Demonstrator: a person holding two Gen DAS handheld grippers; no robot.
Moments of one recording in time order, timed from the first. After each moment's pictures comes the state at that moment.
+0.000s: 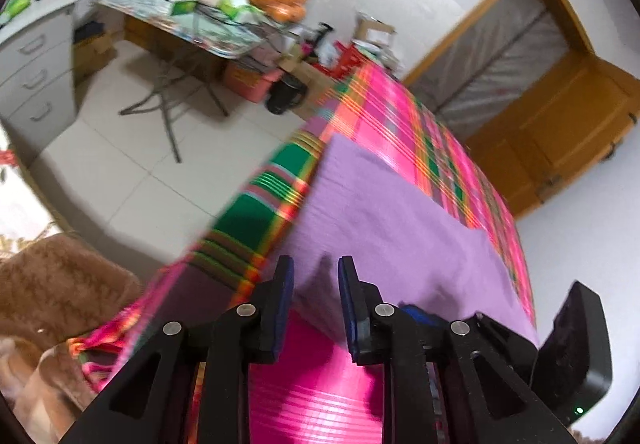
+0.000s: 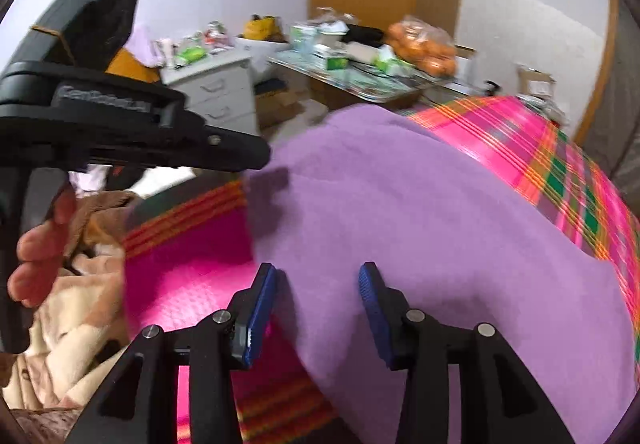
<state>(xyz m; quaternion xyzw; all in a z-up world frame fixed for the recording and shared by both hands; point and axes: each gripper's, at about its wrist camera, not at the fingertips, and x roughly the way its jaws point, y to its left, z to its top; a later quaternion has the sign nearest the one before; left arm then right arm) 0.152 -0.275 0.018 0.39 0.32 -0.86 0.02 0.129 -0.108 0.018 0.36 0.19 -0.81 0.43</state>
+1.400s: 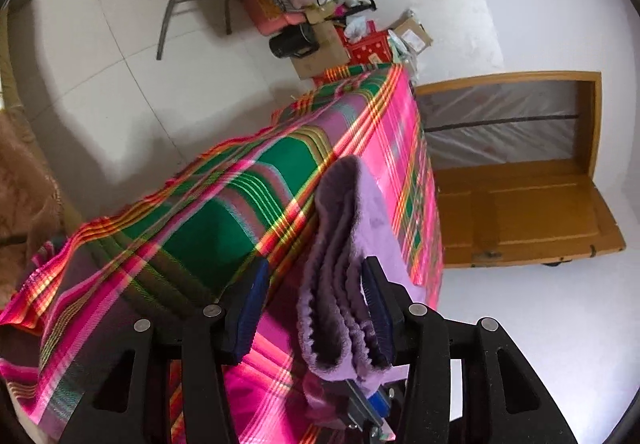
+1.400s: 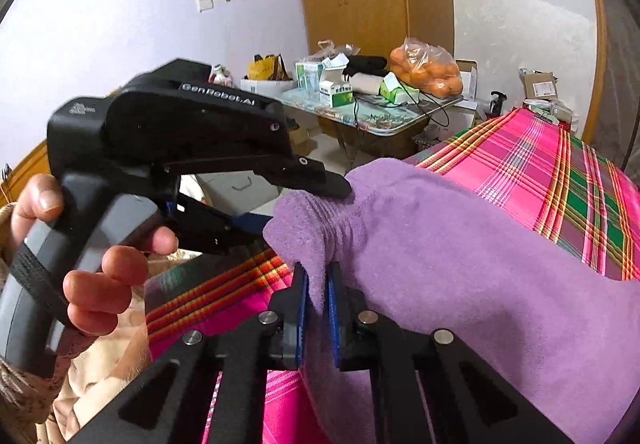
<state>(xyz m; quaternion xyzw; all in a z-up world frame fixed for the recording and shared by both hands) 0.094 -0.310 -0.023 0.41 0.55 -0.73 -0.04 0.110 -0.124 0.030 0.34 0.11 -0.82 0.44</state>
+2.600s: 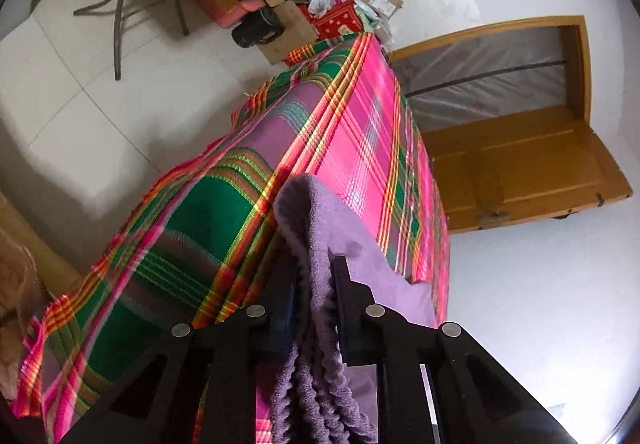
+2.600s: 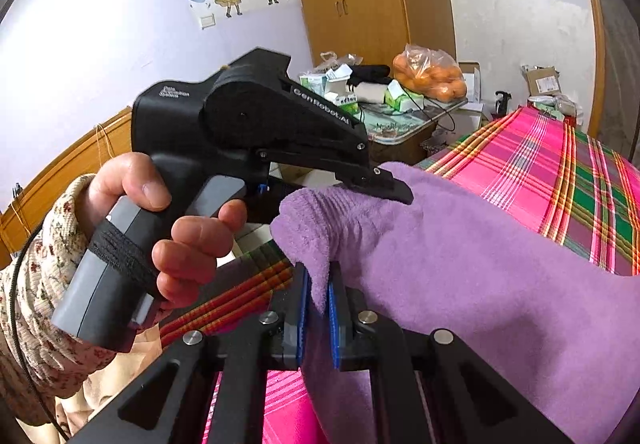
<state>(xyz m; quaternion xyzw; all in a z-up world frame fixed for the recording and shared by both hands) 0.032 -0.301 -0.011 0.44 0.47 -0.76 -0.09 0.113 -0.116 0.032 0.34 0.09 -0.82 0.46</state>
